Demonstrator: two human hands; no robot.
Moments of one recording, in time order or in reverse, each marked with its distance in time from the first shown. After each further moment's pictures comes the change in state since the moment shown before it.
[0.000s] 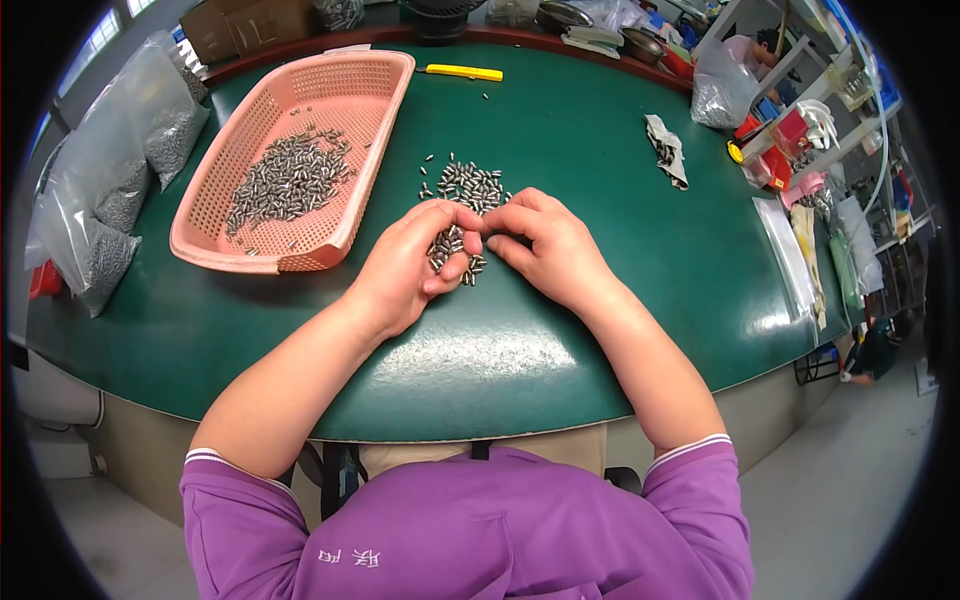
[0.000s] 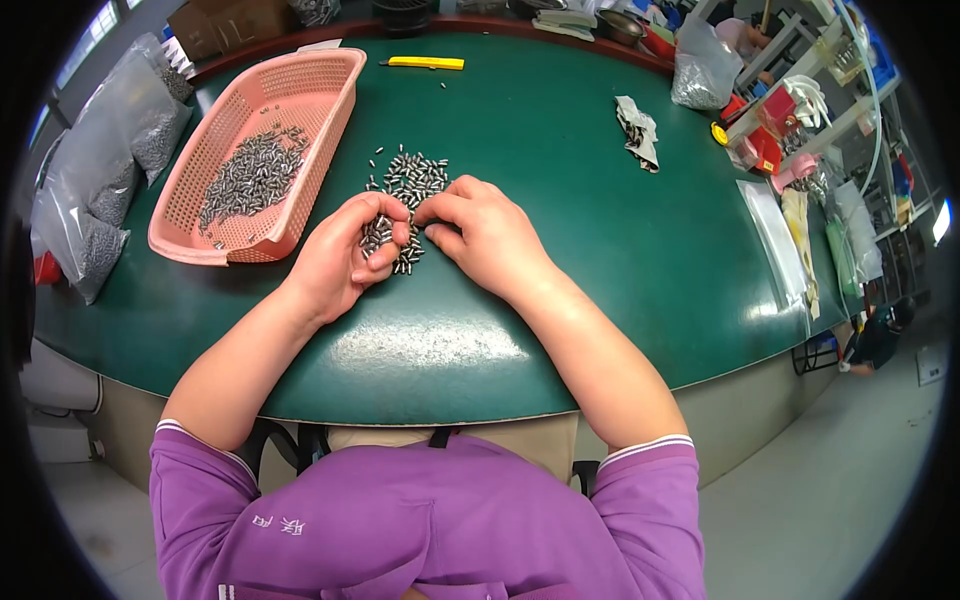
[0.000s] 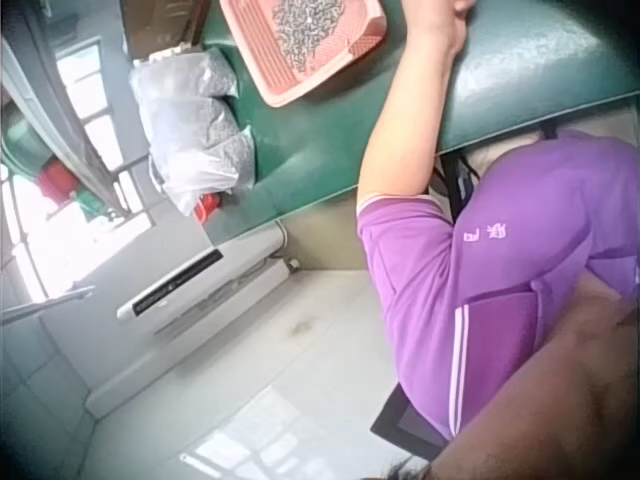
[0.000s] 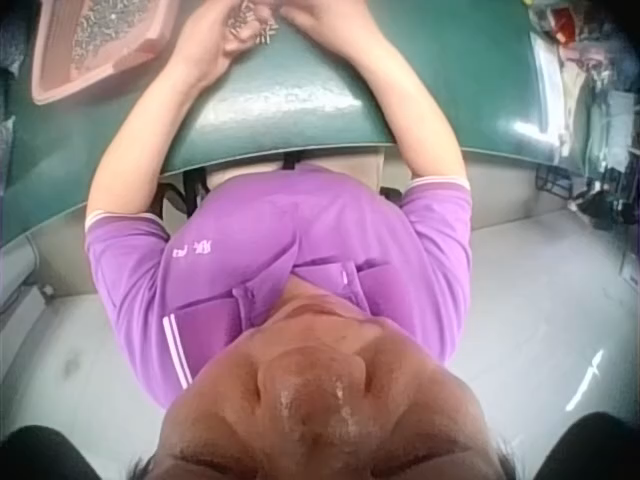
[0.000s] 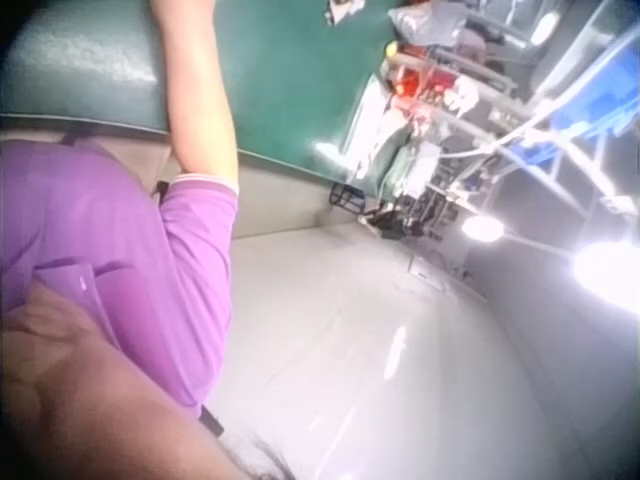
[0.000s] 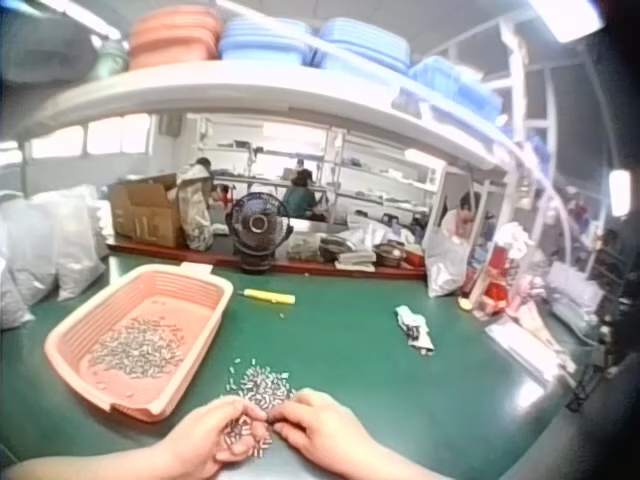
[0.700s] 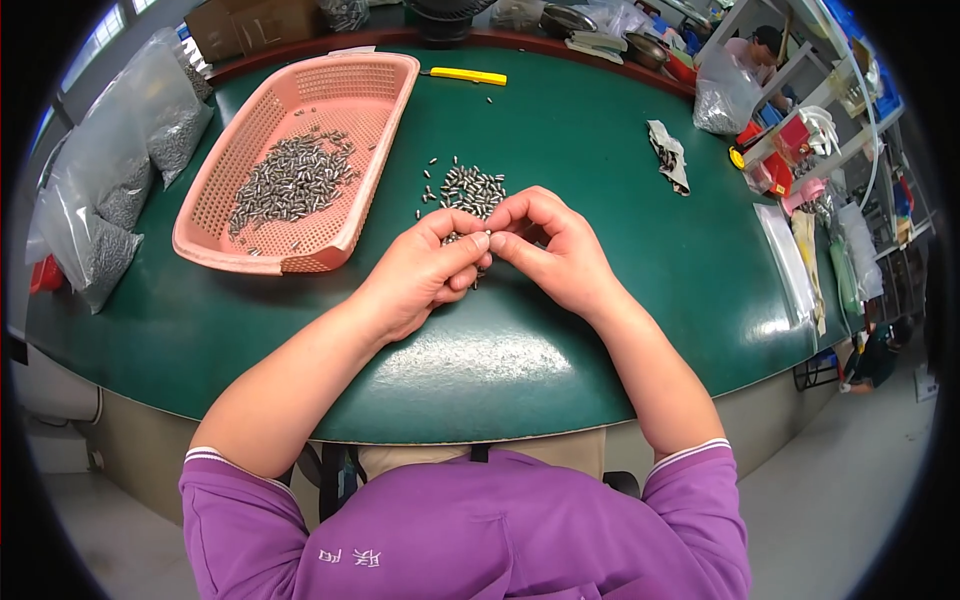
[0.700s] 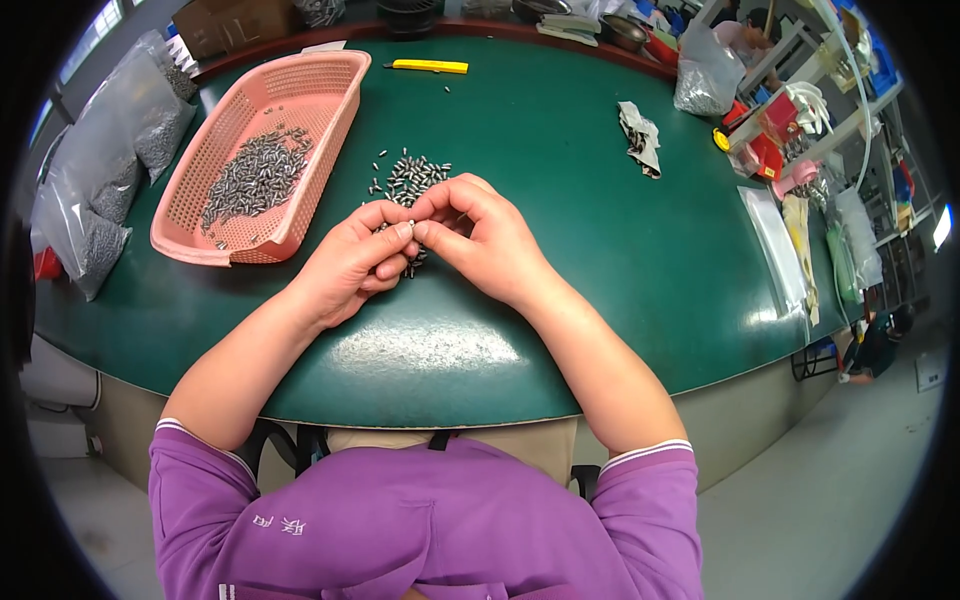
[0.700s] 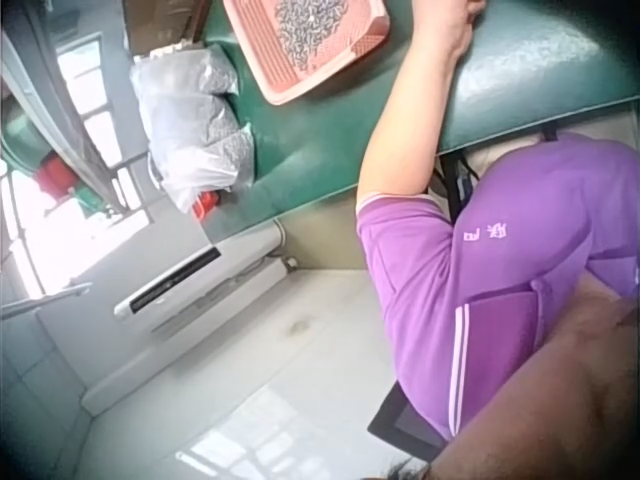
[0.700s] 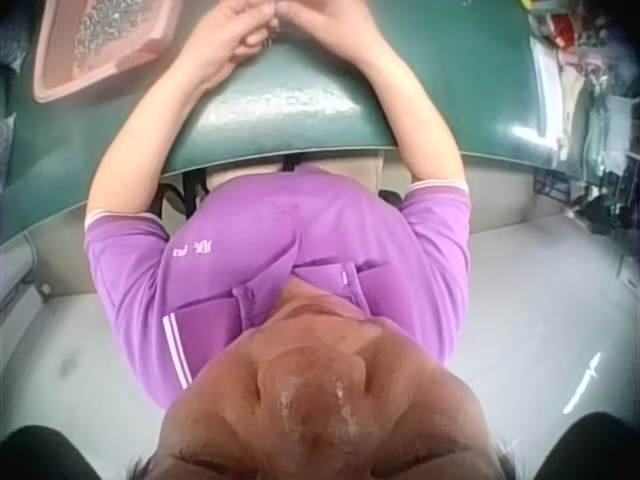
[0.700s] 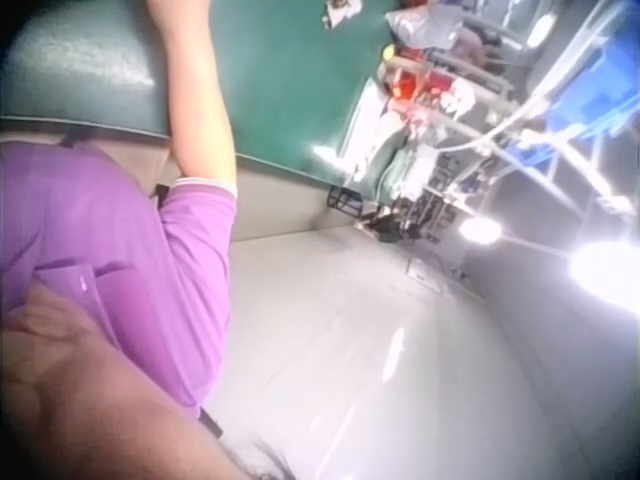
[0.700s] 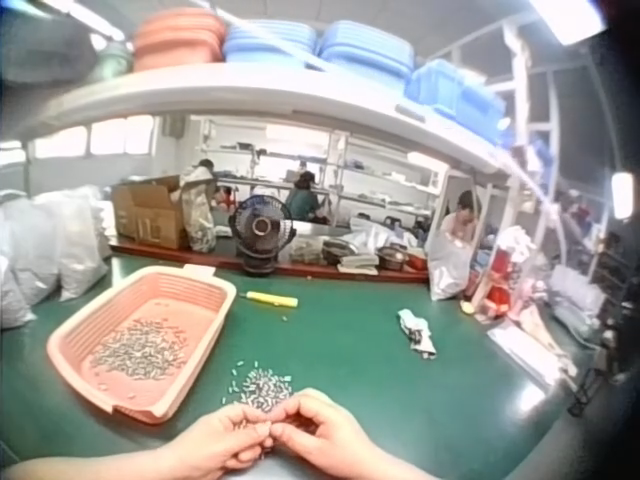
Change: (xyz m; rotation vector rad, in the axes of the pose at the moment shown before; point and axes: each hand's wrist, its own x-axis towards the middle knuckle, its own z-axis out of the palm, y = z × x) left_hand 0.000 -0.004 0.000 0.038 -0.048 -0.071; right_hand 0.001 -0.011 -0.005 0.572 0.006 0.108
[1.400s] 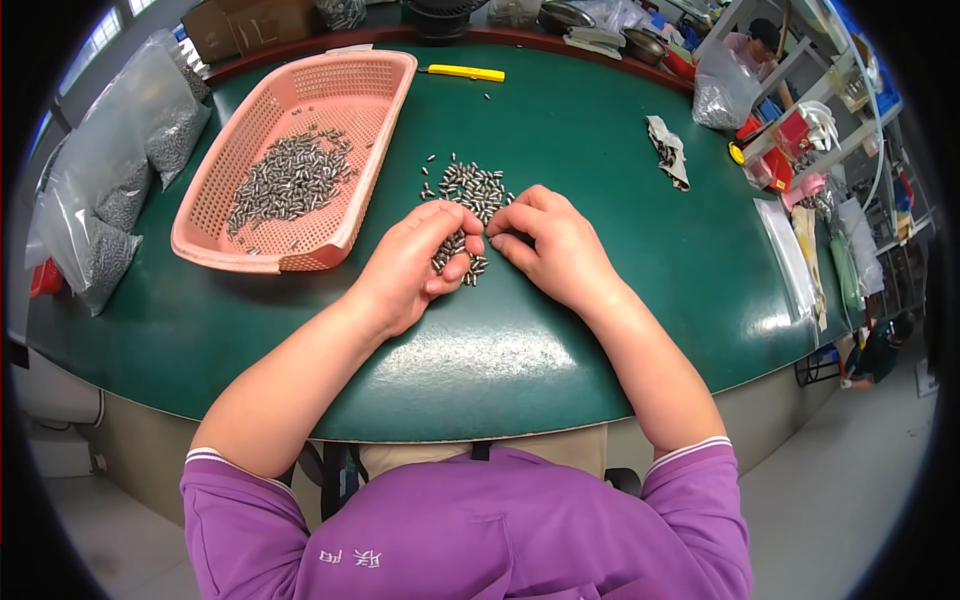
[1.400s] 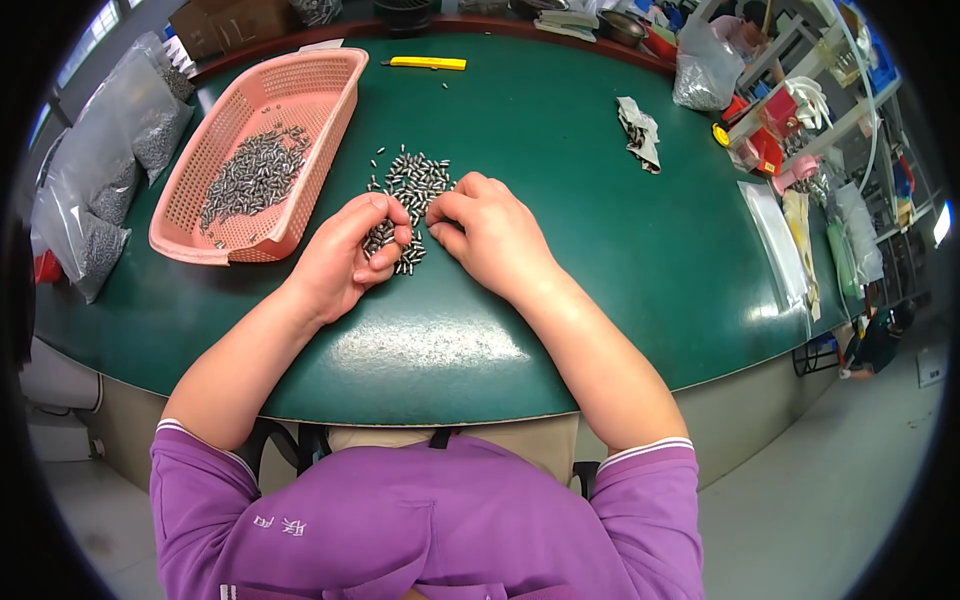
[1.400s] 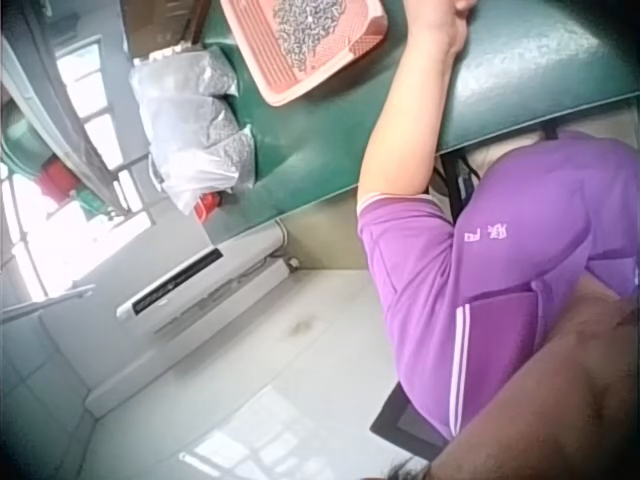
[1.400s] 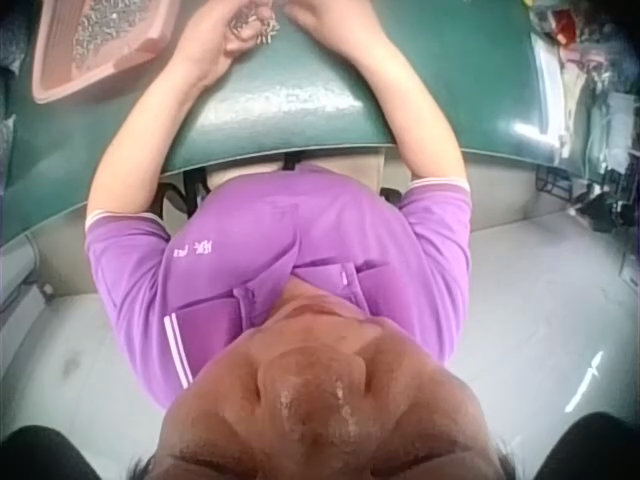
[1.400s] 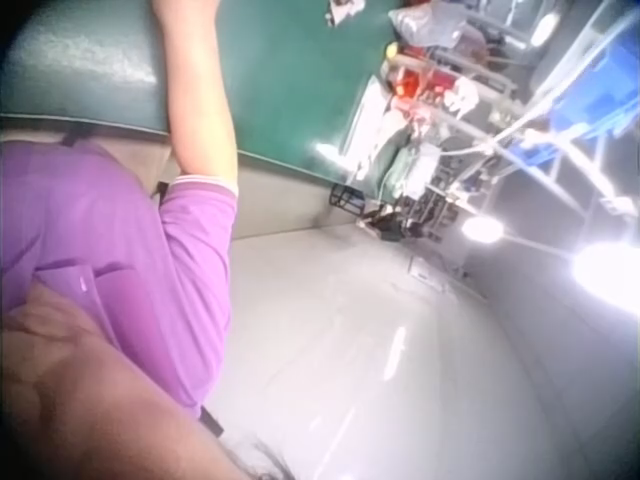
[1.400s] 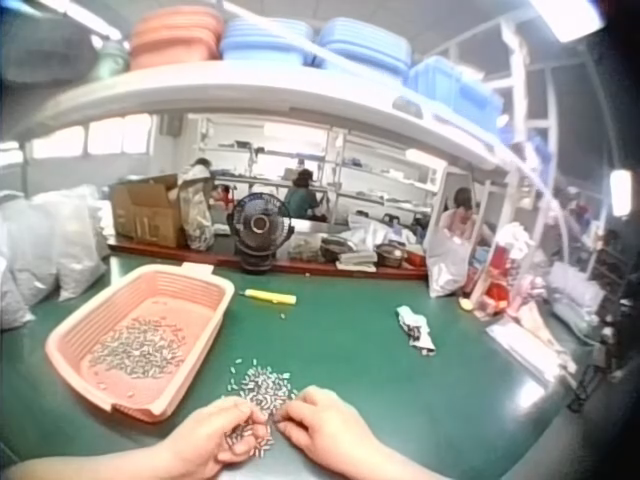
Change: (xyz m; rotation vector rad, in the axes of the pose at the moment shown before) left_hand 0.001 0.002 -0.002 -0.044 0.051 0.052; right_hand -0.001 0.009 -0.005 -0.667 0.000 -0.115
